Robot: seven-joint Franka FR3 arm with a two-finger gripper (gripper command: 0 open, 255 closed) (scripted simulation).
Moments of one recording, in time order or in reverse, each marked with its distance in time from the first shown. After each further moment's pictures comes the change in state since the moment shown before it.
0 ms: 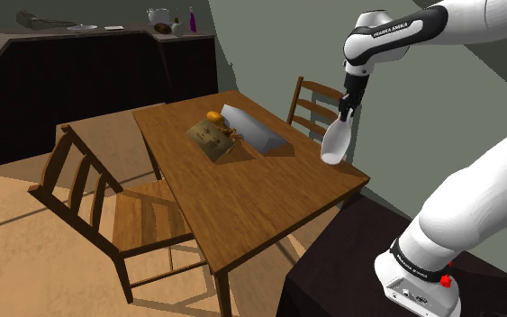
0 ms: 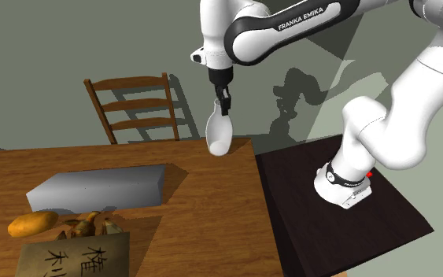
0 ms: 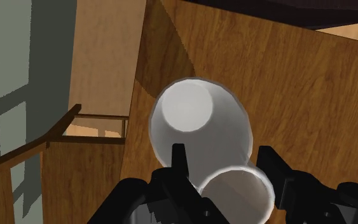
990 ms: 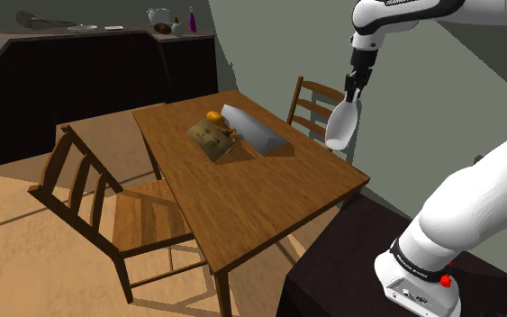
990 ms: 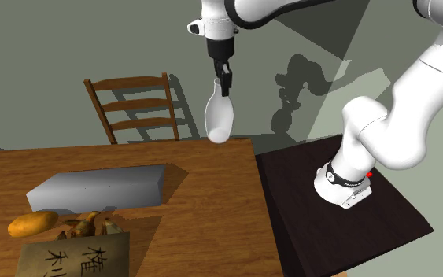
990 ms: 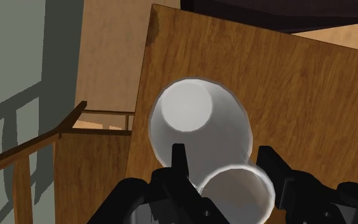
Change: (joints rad) arm 0.004 -0.032 0.015 0.172 -0.001 -0.203 -0.001
